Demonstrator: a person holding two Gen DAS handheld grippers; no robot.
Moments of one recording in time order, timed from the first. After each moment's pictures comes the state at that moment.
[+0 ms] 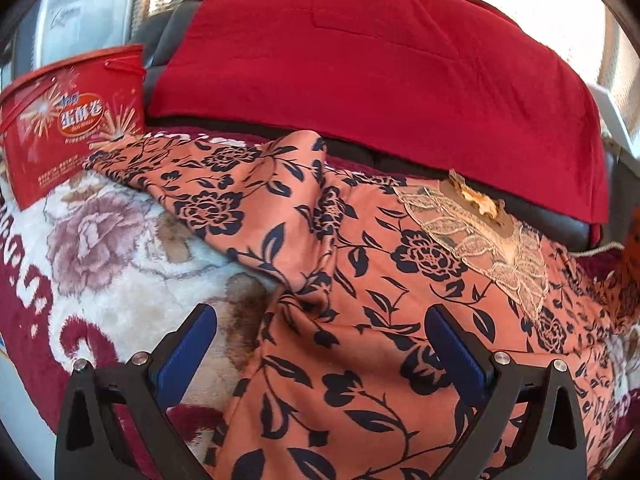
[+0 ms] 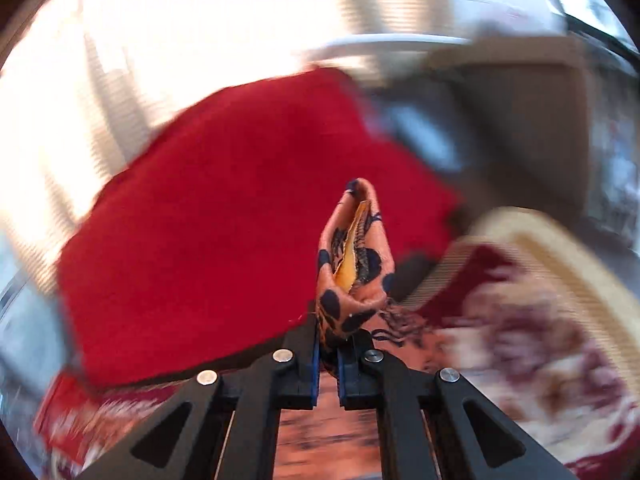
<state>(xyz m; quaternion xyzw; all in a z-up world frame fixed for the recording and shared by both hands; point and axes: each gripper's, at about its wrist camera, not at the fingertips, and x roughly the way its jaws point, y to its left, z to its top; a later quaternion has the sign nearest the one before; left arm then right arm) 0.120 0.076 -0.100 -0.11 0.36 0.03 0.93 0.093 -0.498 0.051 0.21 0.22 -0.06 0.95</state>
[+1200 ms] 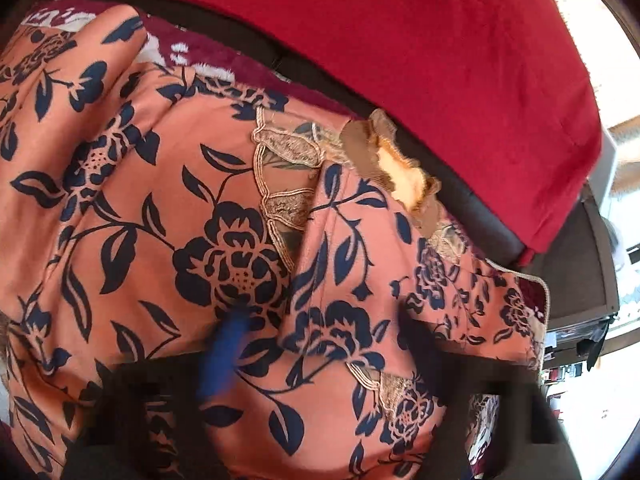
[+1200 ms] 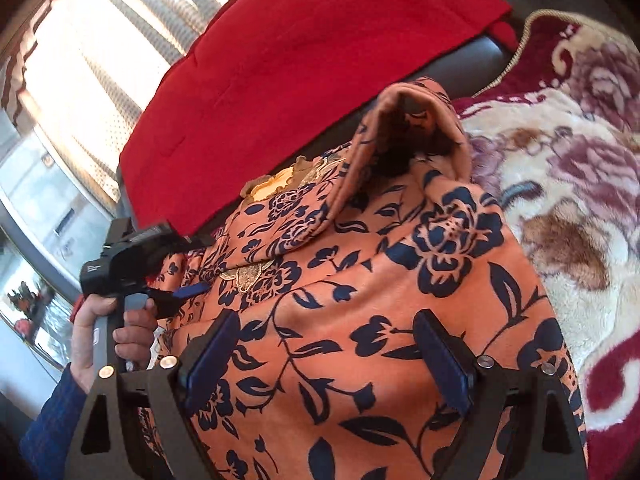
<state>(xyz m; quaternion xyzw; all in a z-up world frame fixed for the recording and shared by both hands) 0.259 -0.008 -0.117 -0.28 0.55 -0.10 0.78 0.014 -0.393 -0.158 0.28 0.32 0.09 0.90</state>
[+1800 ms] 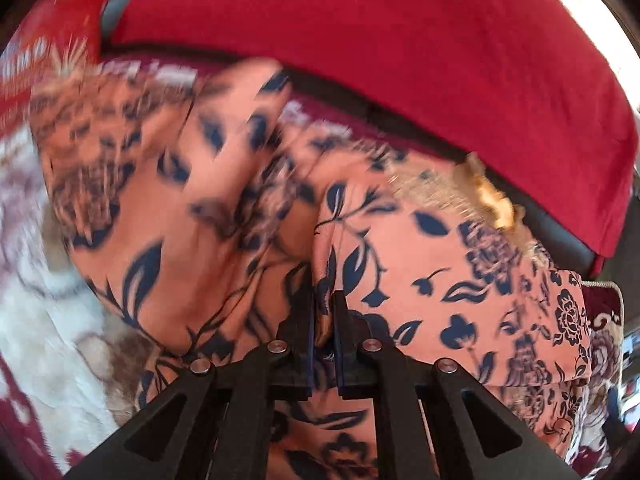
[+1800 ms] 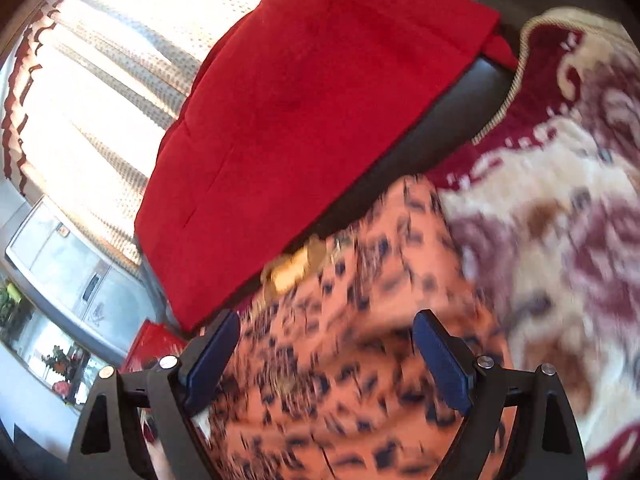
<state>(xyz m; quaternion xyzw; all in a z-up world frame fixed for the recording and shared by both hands) 0.222 0.046 -0.118 -0.20 0.48 0.01 0.86 0.079 -0.449 -0.093 0.36 0.27 0.10 0.89</state>
